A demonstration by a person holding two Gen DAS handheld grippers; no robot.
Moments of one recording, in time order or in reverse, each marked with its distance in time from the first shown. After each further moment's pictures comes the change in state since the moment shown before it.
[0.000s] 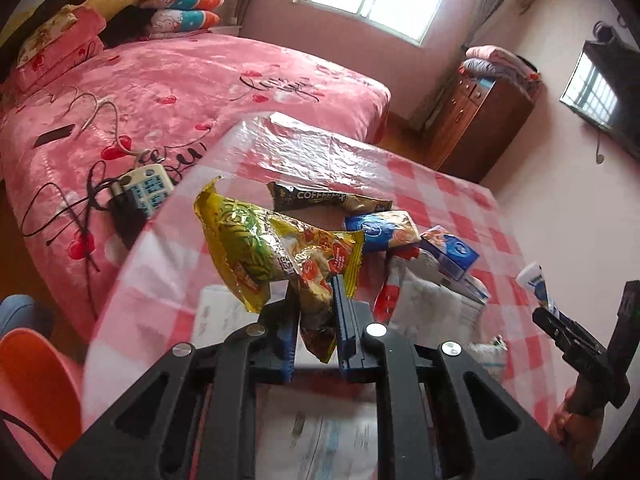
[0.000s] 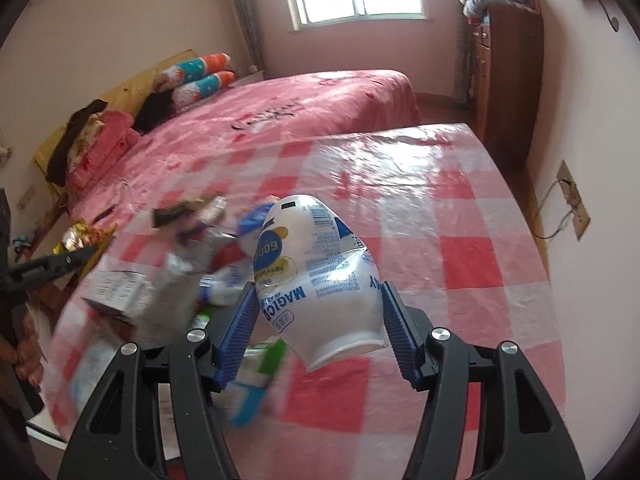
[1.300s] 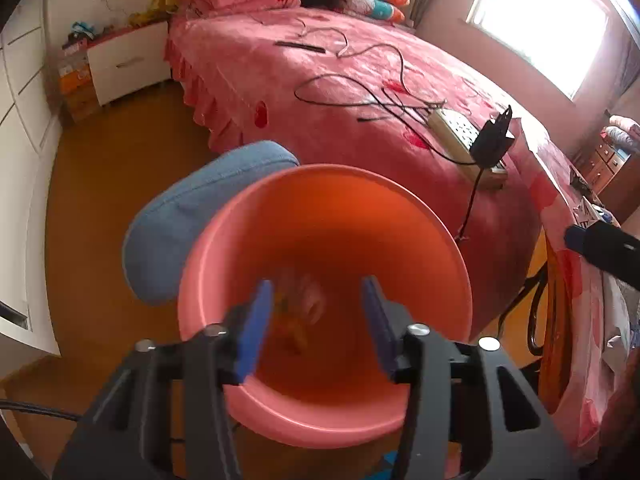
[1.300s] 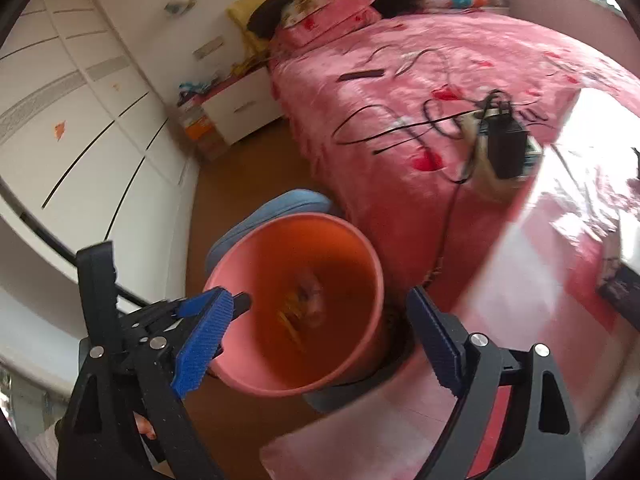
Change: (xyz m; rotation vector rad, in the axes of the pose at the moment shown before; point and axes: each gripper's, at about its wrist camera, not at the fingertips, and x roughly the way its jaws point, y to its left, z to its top) left arm -0.113 0.292 -0.169 -0.334 -0.019 0.426; right arm 0.097 0.420 -0.101 -0.421 0.320 0.566
